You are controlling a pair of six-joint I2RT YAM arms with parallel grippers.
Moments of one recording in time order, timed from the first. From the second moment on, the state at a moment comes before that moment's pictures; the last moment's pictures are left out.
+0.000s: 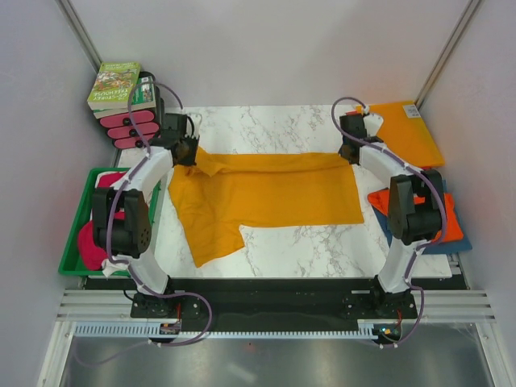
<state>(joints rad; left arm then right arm) -0.13 1.73 1.27 -0.46 -0.05 0.12 0.17 1.86 1.28 -0.33 0.47 0.63</state>
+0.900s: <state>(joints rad) -0.09 2.22 1.98 -0.44 -0.08 0.12 0.15 2.33 2.02 -0.38 0.51 0.52</state>
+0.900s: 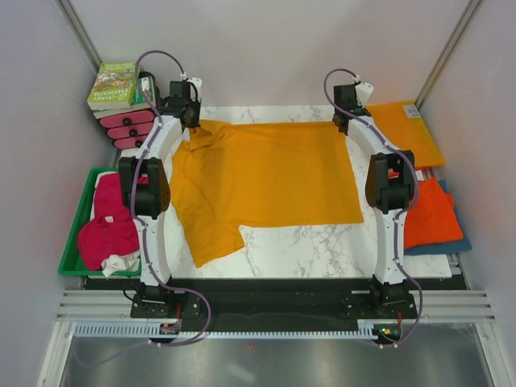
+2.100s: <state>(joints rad) -0.10 2.27 2.18 -0.36 -0.12 0.12 0.15 2.29 1.93 -0.18 0.52 0.50</state>
